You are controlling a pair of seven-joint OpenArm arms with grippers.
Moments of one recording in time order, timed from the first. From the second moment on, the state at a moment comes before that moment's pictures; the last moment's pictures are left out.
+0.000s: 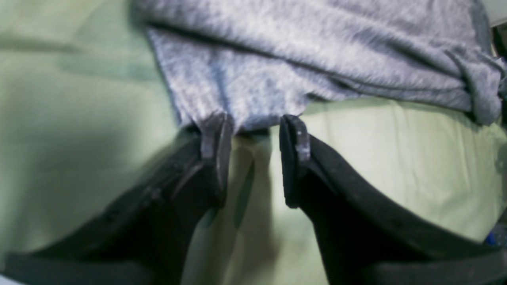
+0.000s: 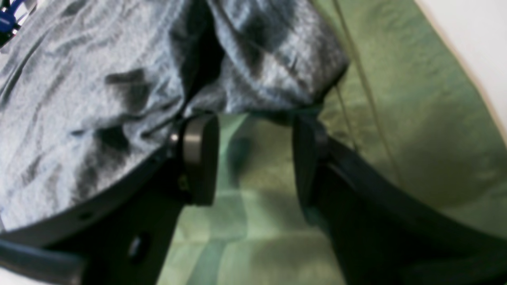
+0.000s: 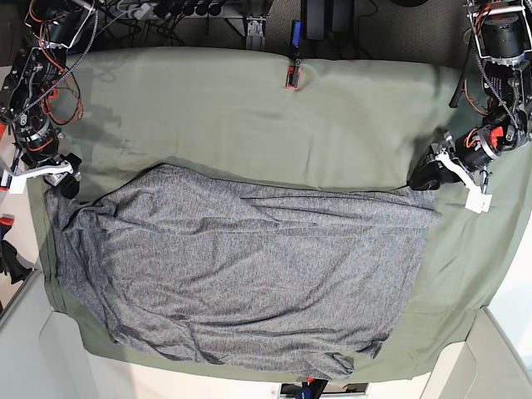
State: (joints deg) left arm -0.2 -26.1 -18.8 66.0 -50.6 -38.0 46.1; right arm 3.2 12.5 32.7 69.0 31.4 22.3 -34.0
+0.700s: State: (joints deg) left arm -5.7 -23.2 -17.8 62.7 -42.2 -34.6 40.5; right arm 8.0 12.5 25.8 65.6 30.2 22.2 -33.8
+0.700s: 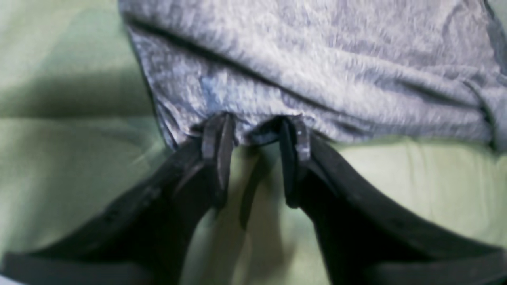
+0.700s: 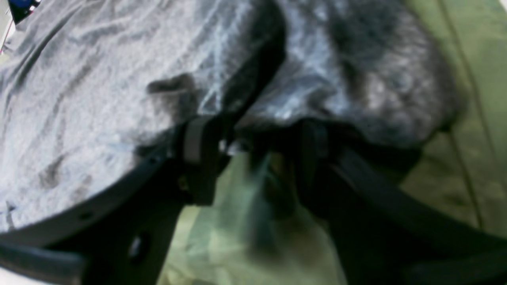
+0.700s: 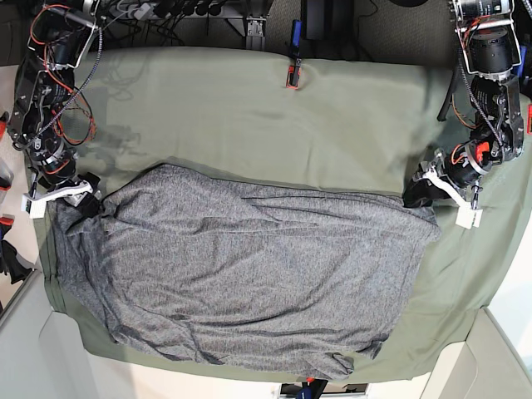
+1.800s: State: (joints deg) left arm -17.3 -19.9 -18.1 45.1 -39.0 -34.9 34.1; right arm 16.5 10.1 25.0 52.9 22.1 21.6 -25.7
